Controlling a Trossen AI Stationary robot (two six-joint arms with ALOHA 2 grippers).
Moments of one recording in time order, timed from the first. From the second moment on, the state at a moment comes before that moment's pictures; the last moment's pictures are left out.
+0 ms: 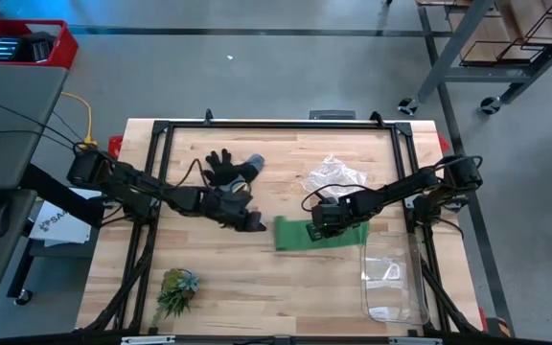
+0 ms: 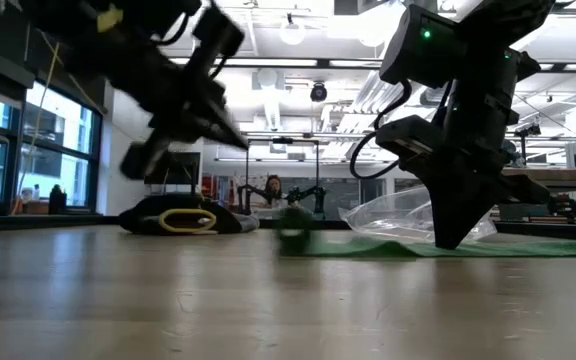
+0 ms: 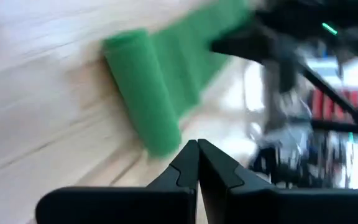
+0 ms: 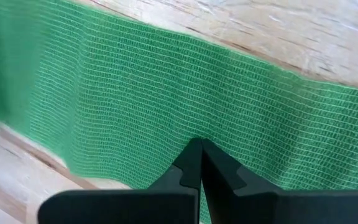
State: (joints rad) left arm -0.12 1.49 0.65 0.27 0.05 -1.35; right arm 0.14 1.67 0.81 -0.38 -0.05 1.33
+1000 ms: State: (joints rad) left arm -0.03 1.23 0.68 -0.17 -0.02 -1.15; right arm 0.14 1.50 0.81 -0.60 0.02 1.36
